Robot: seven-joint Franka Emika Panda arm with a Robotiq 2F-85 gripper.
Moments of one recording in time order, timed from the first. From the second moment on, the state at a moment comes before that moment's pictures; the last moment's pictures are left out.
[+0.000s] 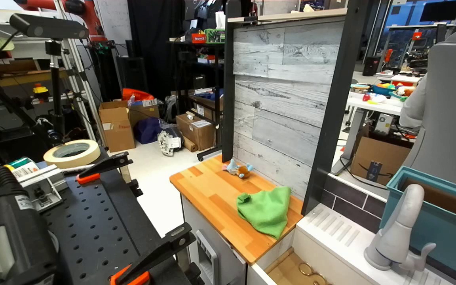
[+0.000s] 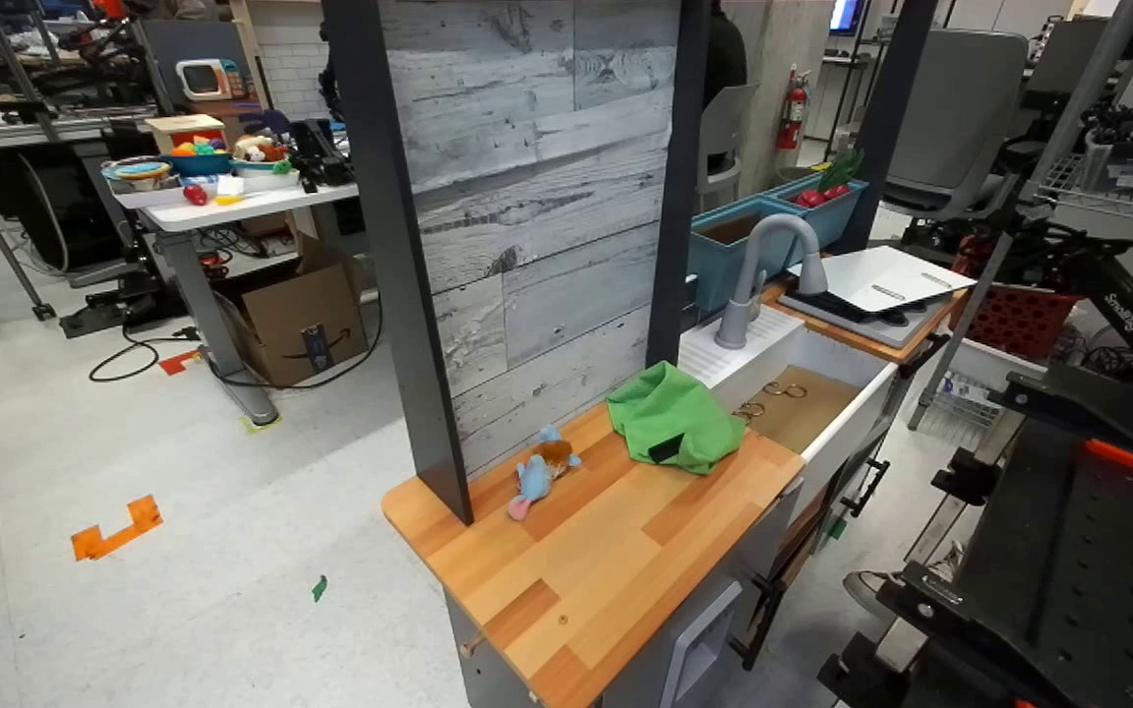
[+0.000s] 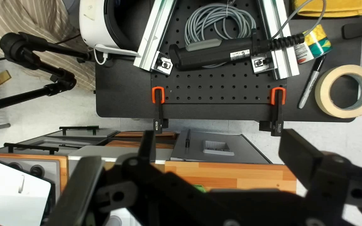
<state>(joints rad) 0.00 -0.60 0.03 -2.44 -0.11 1.60 0.00</state>
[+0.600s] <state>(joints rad) 0.01 -0.50 0.06 -2.52 -0.38 1.75 -0.08</state>
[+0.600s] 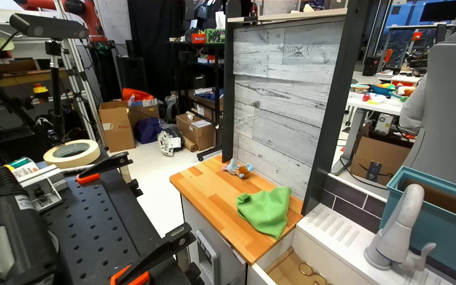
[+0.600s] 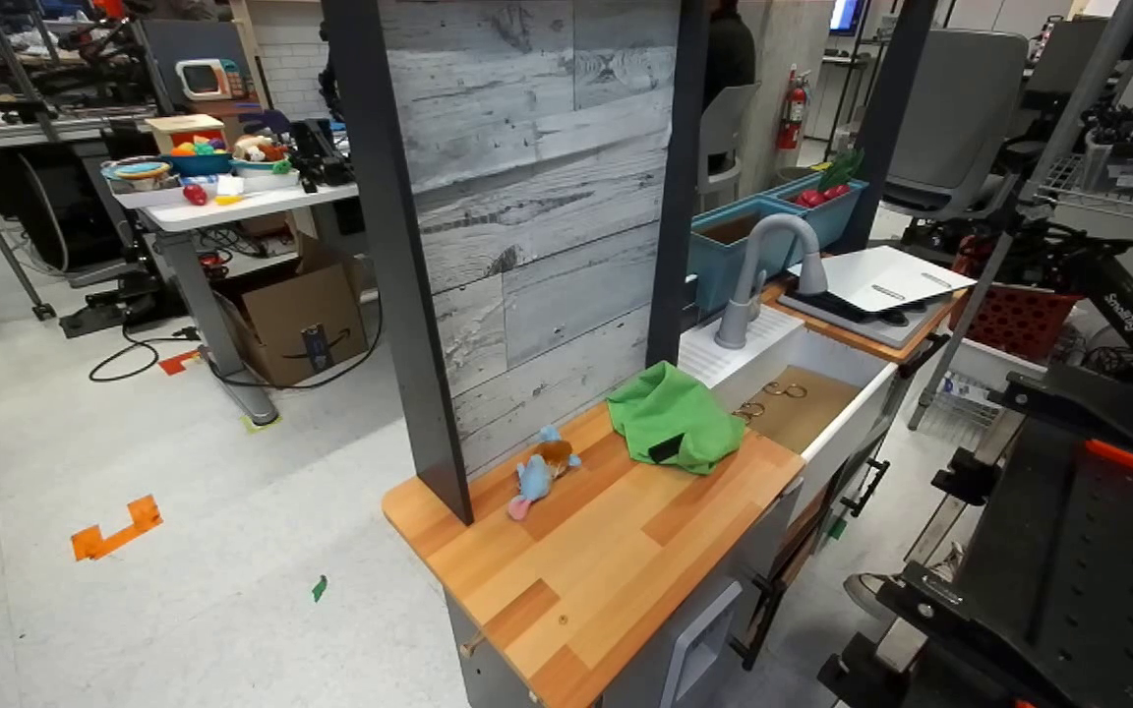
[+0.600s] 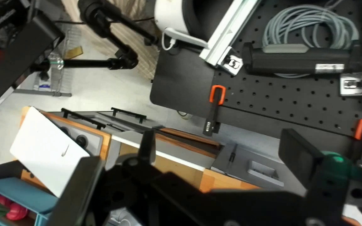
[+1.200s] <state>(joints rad) -0.08 -0.16 -0.12 -2.45 -0.71 2.31 -0.27</state>
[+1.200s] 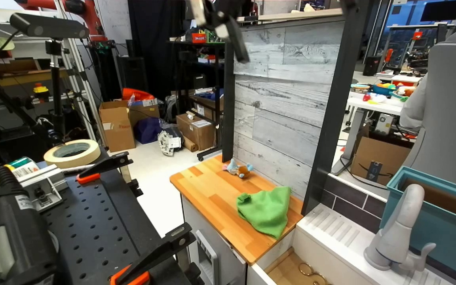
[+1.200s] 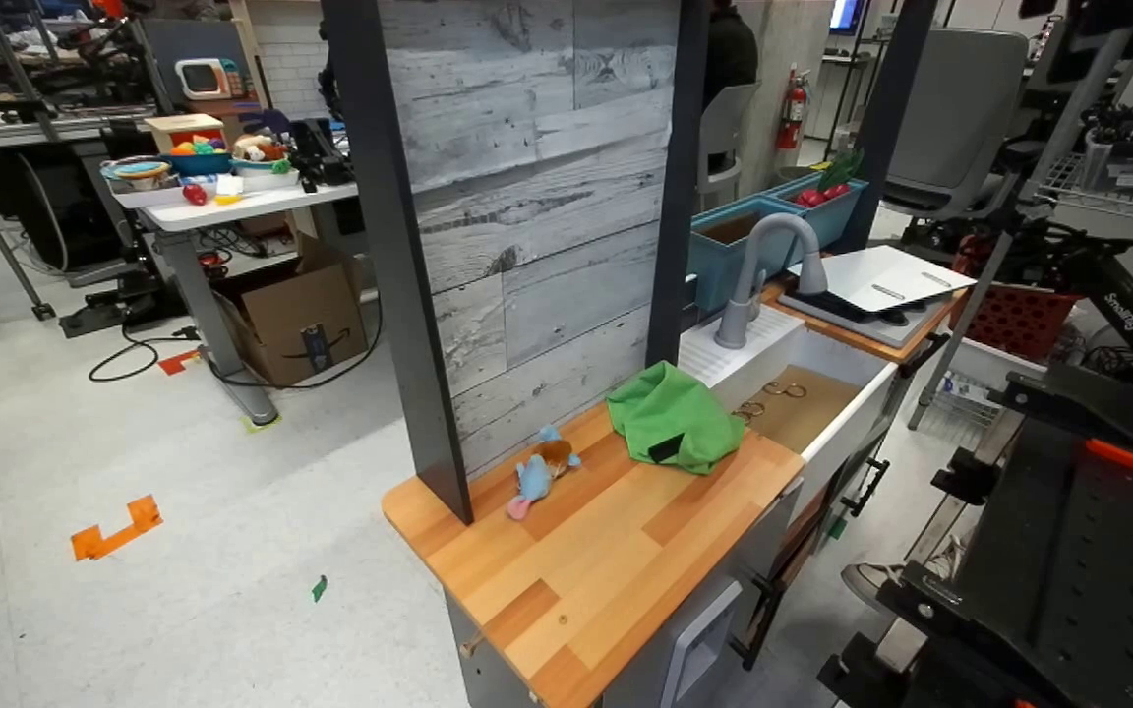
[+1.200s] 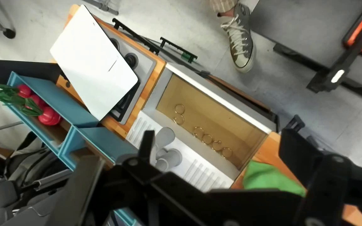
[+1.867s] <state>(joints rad) -0.22 0.27 -0.21 -2.15 -0.43 2.51 -0.31</state>
